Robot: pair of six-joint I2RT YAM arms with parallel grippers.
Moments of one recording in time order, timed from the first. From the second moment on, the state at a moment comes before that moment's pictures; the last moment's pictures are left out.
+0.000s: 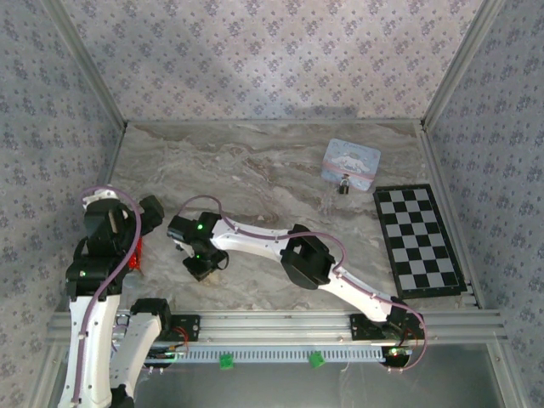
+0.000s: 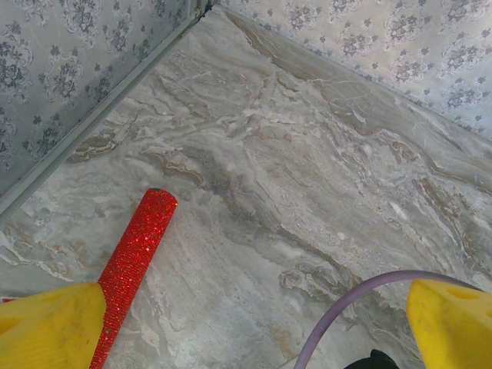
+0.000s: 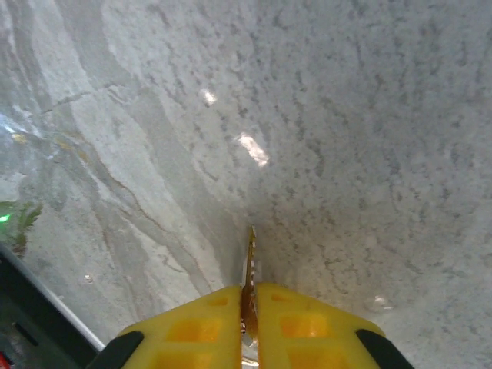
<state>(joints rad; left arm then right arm) -0.03 0.62 0.94 -0.90 -0.20 -0.45 1.21 2.55 2.32 -1.13 -0.28 0.40</state>
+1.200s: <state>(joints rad) -0.38 1.06 0.84 -0.57 0.32 -1.02 1.04 1.58 0.98 -0.06 0.40 -0.02</state>
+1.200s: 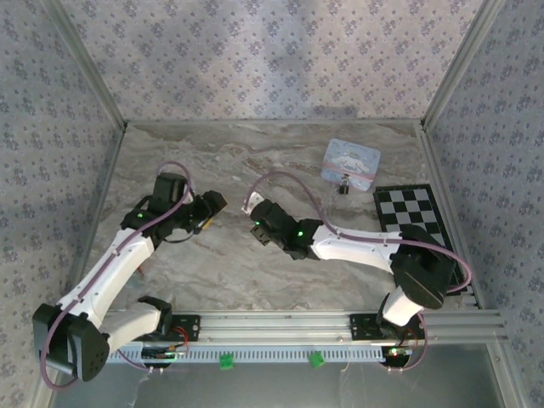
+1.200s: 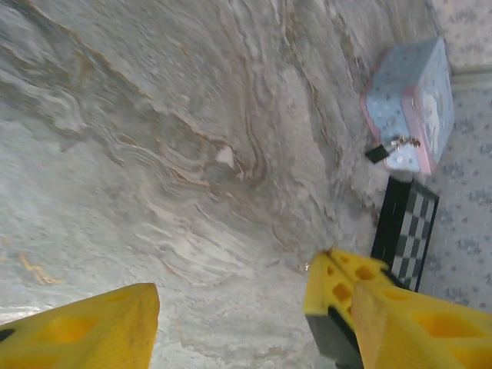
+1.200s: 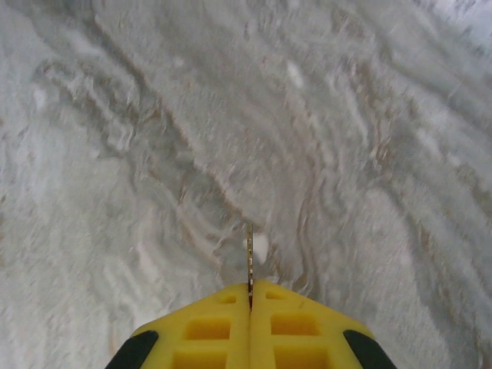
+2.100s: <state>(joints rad) -0.51 1.14 0.84 -0.45 0.28 -1.16 1.10 1.55 0.84 0.34 0.30 -0.22</state>
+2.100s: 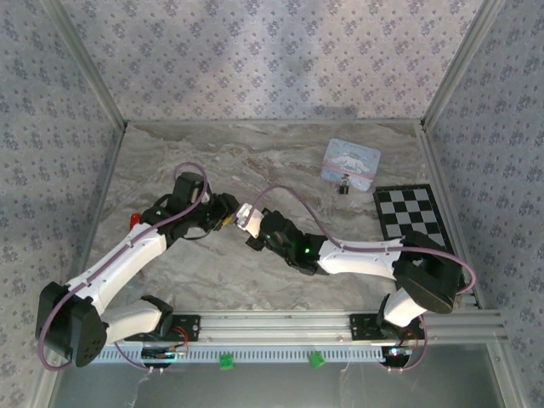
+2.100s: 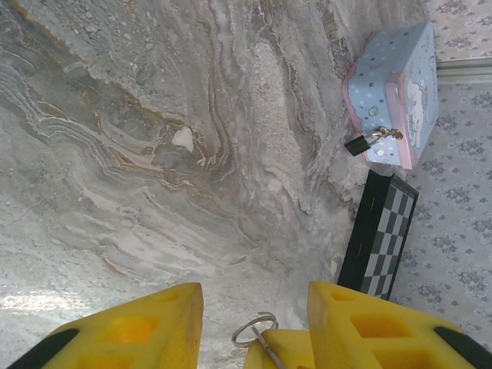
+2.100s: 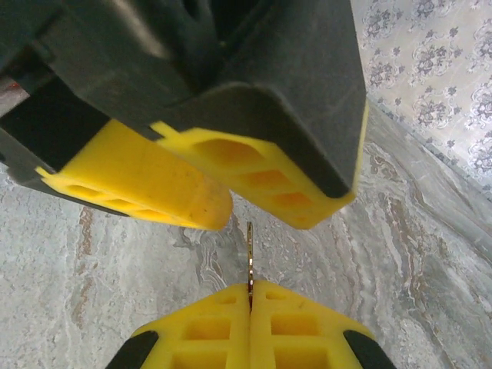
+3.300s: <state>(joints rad) -0.52 1.15 0.84 -0.44 0.28 -1.17 1.13 1.63 0.84 0.42 0.44 -0.22</state>
